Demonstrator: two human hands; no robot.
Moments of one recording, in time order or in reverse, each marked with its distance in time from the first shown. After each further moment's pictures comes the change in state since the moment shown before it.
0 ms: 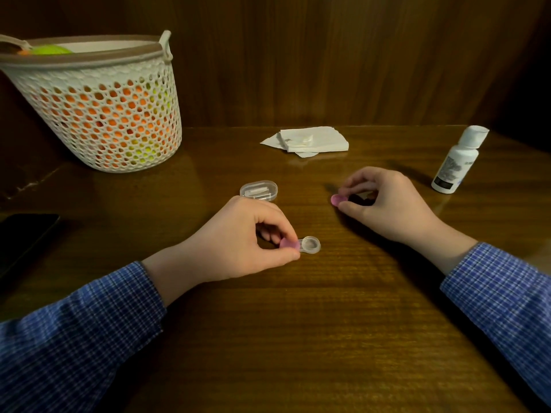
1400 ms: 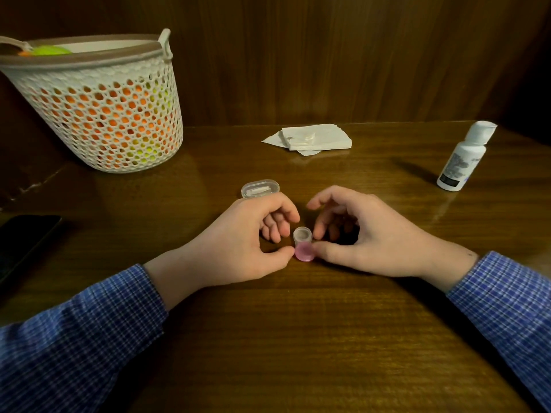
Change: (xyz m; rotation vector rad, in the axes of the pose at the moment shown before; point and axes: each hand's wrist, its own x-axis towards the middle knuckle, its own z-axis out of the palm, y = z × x) left_hand -0.002 0.005 0.004 0.006 0.069 -0.068; right_hand -0.039 -0.038 0.009 0.117 -0.296 -0.299
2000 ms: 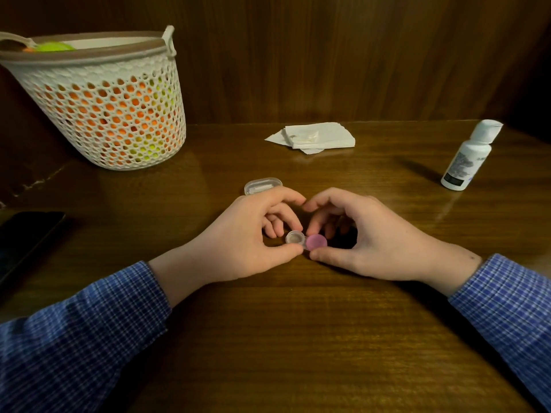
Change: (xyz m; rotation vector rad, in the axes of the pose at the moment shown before) left_hand 0.001 -0.001 0.001 -0.015 0.010 -0.015; right_hand 0.000 -0.003 0.004 -0.055 -0.025 -0.060
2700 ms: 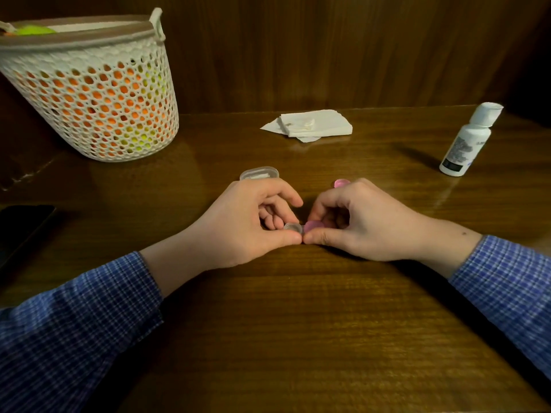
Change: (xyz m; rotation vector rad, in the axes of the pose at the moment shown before) left_hand 0.004 0.000 -0.002 -0.048 -0.031 -0.066; right_hand 0.008 0.001 -0.001 -0.098 -0.056 -0.038
